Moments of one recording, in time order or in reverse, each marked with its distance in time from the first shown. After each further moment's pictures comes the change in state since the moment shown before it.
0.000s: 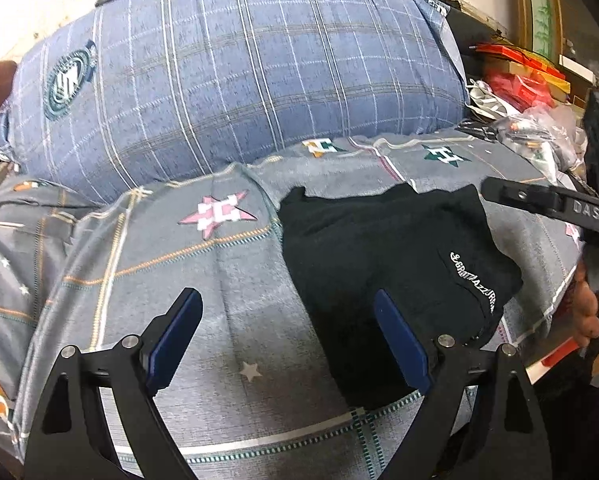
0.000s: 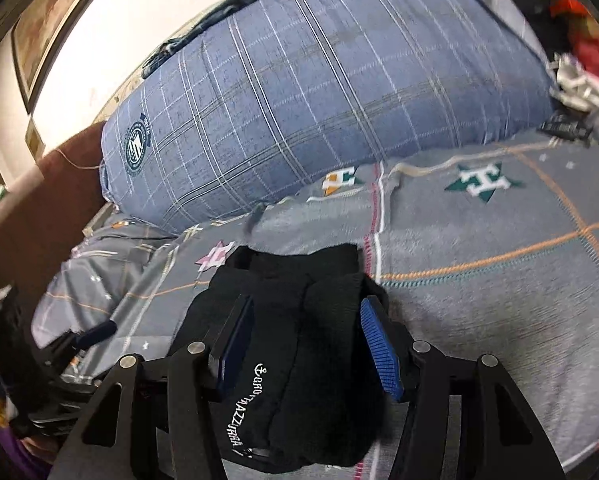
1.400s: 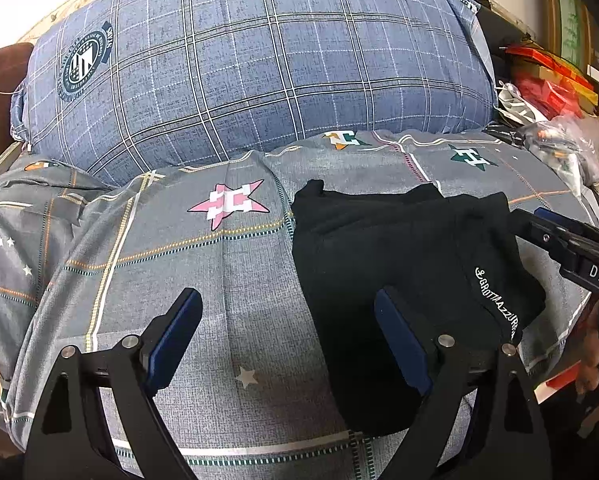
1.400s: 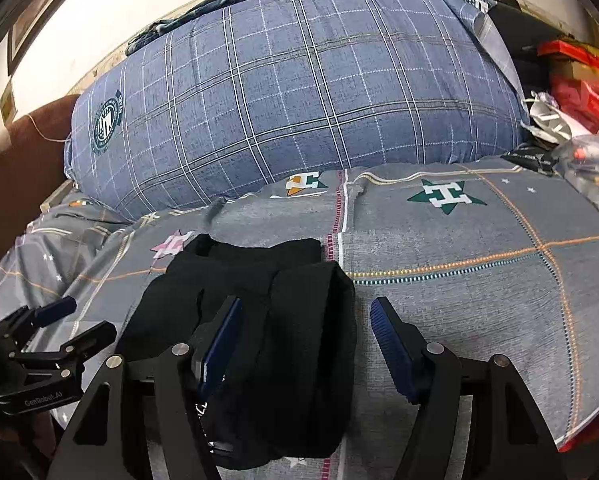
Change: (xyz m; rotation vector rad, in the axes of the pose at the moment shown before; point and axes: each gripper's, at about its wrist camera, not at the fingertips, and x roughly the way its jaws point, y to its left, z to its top) left arm 0.022 -0.003 0.005 -0.071 0.056 0.062; right arm 0.002 0.009 -0.013 -0.092 -0.019 -0.193
